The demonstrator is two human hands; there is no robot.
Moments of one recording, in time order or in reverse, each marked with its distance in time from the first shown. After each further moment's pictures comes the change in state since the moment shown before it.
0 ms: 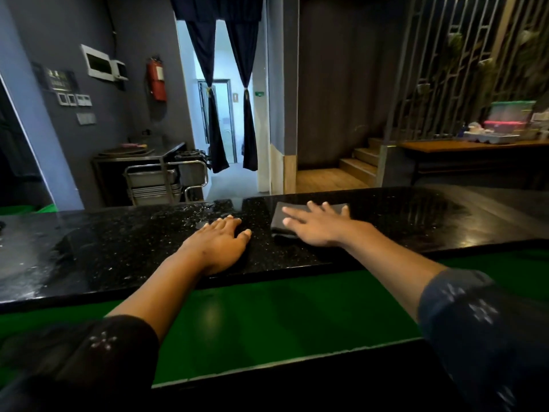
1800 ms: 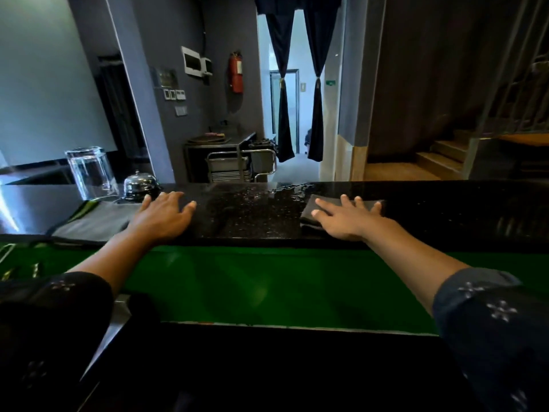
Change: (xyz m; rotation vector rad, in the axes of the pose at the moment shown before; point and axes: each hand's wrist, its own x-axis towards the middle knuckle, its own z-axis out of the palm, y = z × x) left_hand -0.139 -0.232 -0.077 0.088 0.277 -0.437; right_hand -0.038 -0.149 0.020 -0.001 -0.011 -0.055
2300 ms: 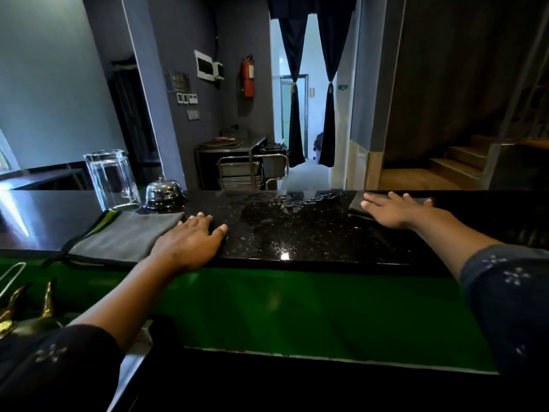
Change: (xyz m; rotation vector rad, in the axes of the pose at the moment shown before) left_hand 0.014 -0.028 0.016 0.008 -0.157 0.024; right_hand 0.092 0.003 -0.009 0.006 -0.002 0.137
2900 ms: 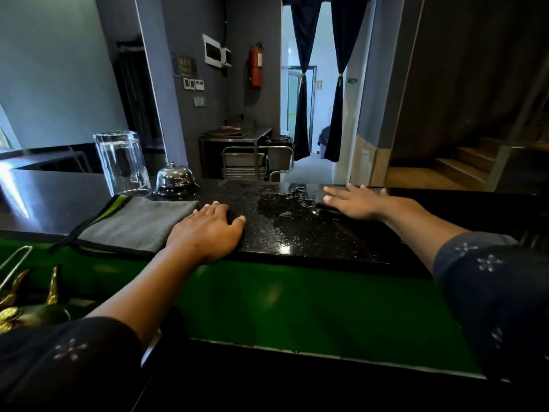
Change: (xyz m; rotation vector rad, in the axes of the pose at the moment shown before) left_hand -0.004 0.005 -0.003 -0.027 0.002 -0.013; right_hand 0.018 -0.093 0.012 -0.012 -0.026 -0.252
